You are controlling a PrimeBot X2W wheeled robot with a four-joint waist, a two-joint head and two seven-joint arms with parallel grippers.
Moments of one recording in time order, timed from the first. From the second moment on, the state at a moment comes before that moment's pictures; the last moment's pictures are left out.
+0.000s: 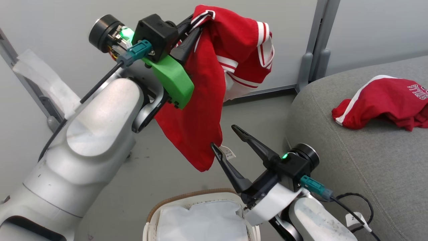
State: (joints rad) left arm -1.00 0.28 -0.81 0.40 -0.53 -0.13 -0.05; right arm -0.30 -0.05 0.55 0.11 0.24 0.13 -0.26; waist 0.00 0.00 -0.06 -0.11
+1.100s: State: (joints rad) left arm -0.95 0.24 -0.87 0.43 -0.62 -0.11 -0.06; right arm -0.58 -0.05 0.65 0.52 0.44 0.13 -0.26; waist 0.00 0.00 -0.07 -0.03
